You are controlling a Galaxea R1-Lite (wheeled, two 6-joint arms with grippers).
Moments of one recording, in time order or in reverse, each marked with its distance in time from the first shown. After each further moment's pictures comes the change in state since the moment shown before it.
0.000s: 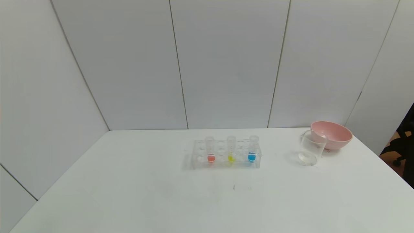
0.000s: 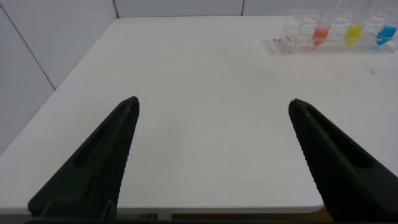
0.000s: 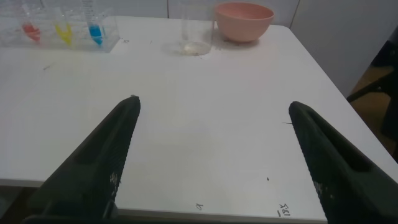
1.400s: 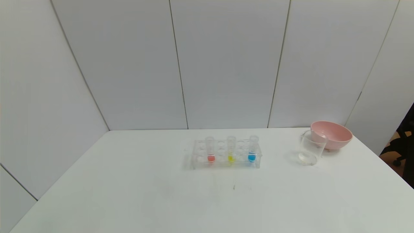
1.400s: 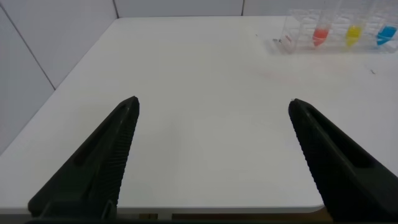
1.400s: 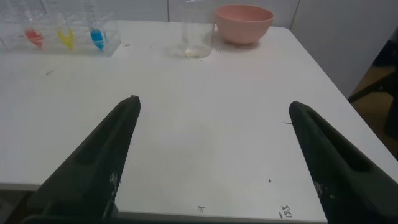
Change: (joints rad) left arm 0.000 0.000 0.000 0.000 0.000 0.000; right arm 0.000 0.000 0.000 -0.009 -0.001 0.015
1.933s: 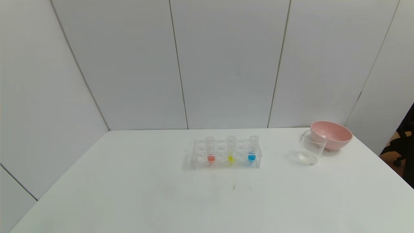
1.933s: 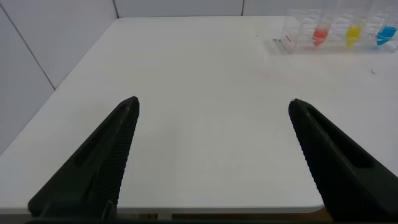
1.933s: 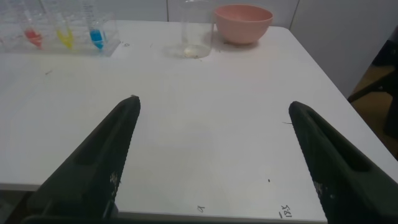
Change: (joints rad) left arm 0.000 0.000 0.000 0.000 0.000 0.000; right arm -0.001 0.000 0.000 0.001 -0.001 0.000
